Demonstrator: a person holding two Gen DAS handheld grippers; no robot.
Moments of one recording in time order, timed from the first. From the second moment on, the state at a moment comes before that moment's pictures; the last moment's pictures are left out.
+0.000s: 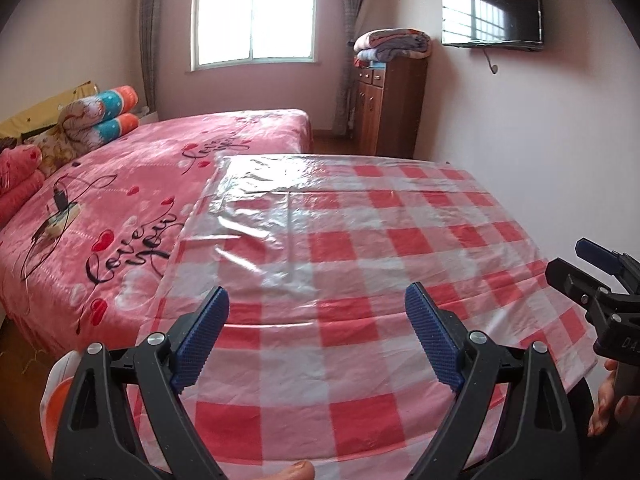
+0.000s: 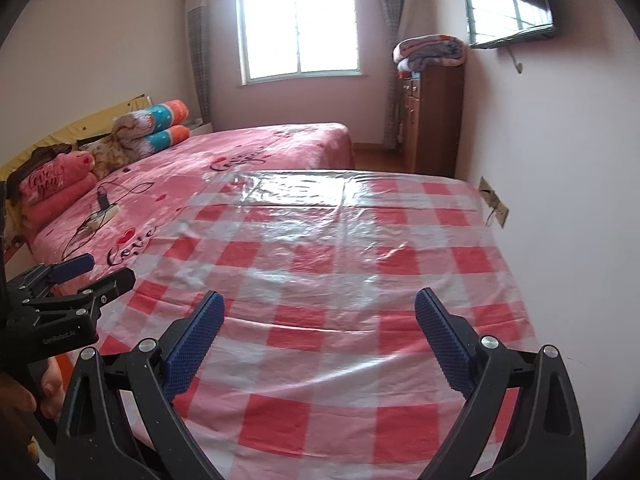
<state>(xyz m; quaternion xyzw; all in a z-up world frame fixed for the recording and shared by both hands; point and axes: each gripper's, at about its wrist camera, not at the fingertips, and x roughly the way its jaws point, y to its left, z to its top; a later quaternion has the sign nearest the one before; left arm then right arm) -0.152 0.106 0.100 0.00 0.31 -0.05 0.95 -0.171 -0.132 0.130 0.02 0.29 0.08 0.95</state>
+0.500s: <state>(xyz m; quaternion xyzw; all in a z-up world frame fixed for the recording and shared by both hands) -0.159 0.086 0.115 0.01 0.28 -0.07 0.96 -0.191 -0.157 0.139 0.03 0.27 0.04 0.96</state>
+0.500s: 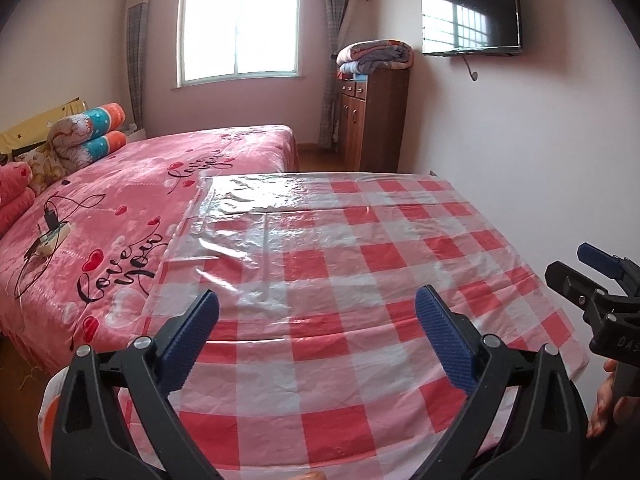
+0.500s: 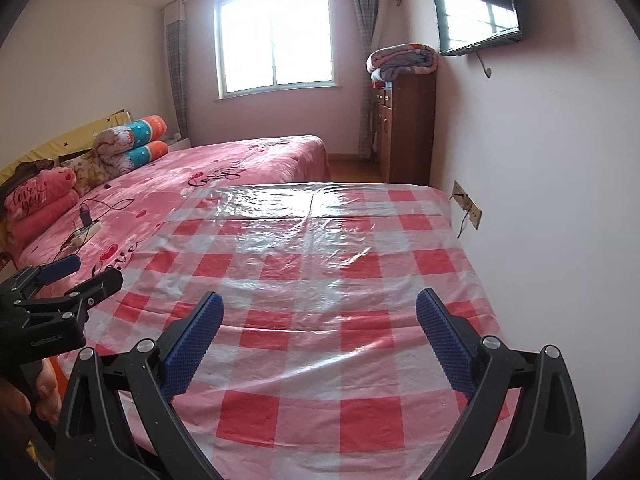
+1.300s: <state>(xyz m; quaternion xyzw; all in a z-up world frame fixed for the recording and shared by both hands) -0.162 0.091 0.115 -0.01 0.28 -0.08 0.96 -0.195 -0.129 0.142 0.00 0.28 0.05 0.96</state>
